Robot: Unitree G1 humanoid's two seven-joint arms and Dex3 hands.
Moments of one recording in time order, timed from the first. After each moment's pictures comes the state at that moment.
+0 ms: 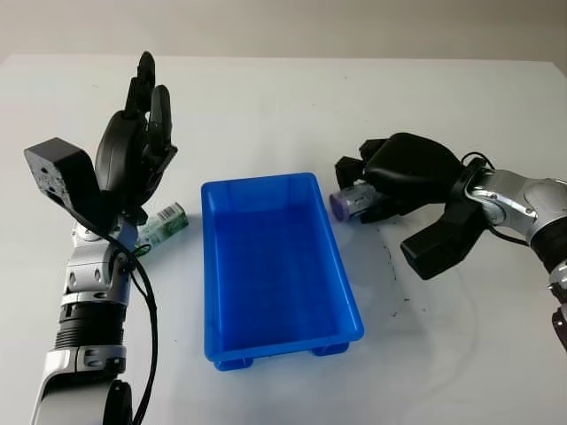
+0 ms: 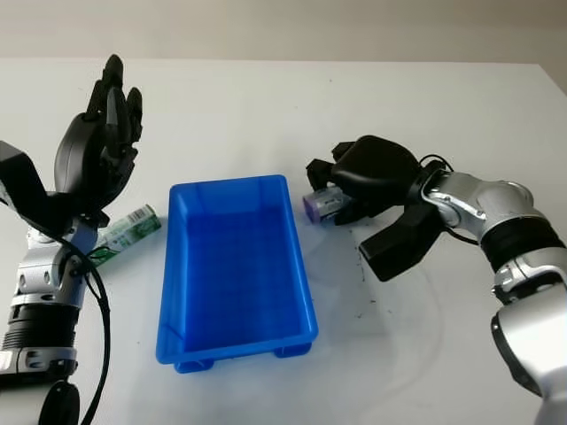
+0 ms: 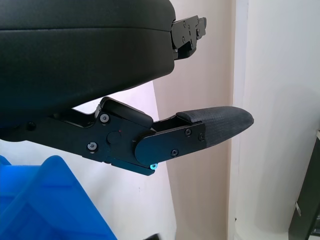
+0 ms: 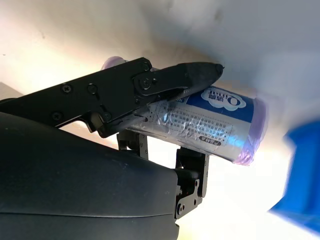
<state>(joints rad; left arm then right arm) -0.57 0.28 0.22 0.31 -0.25 0.00 -0.27 -1.03 -0.76 0.56 0.98 -0.99 -0.71 -0.28</state>
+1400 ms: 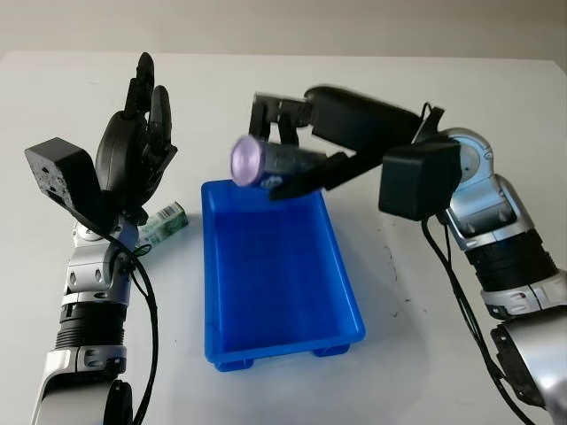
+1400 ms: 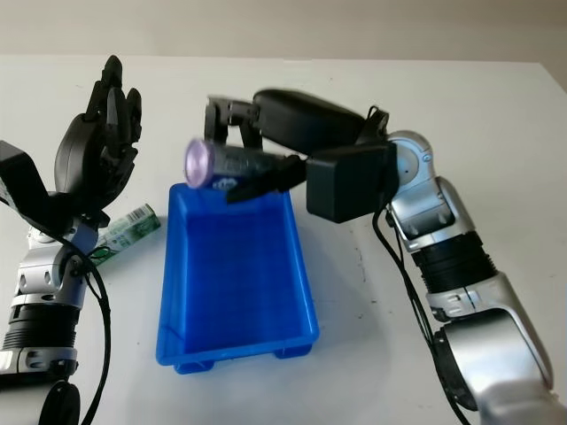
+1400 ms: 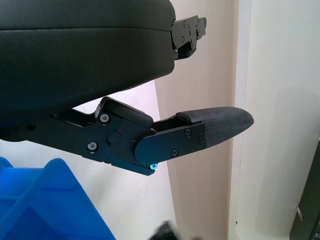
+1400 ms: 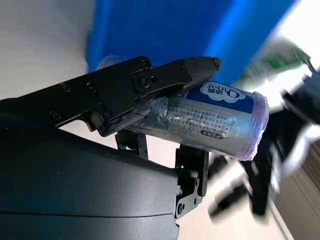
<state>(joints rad) -0.57 0.27 0.22 0.31 -0.25 0.00 -0.25 -0.86 -0.53 0.31 0.21 -0.23 -0.21 0.76</state>
